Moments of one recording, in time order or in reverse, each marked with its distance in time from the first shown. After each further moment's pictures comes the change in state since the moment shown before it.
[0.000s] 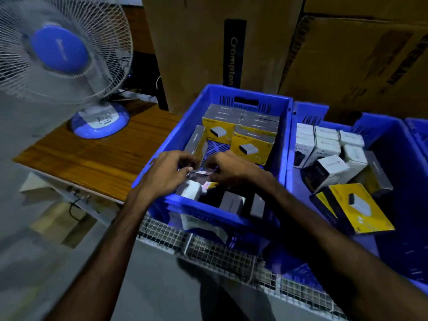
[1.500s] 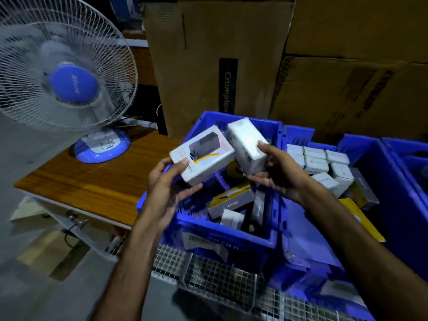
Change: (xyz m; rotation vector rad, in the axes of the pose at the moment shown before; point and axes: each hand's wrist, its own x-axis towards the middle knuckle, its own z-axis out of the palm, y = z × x) left_hand -0.035 0.068 -0.022 -1.429 0.272 -0.347; right_hand -0.082 0.037 -0.052 1.552 0.356 0.282
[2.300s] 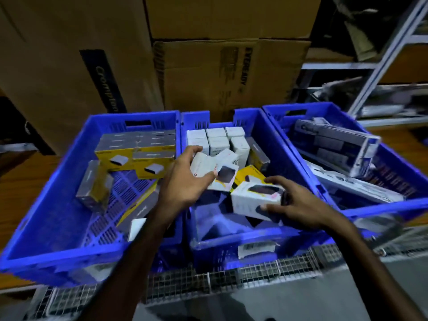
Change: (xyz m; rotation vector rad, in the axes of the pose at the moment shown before) left_hand -0.004 -0.117 0.186 1.064 -0.486 0.344; right_hand -0.193 0.044 -0.204 -1.049 0.454 -0.076
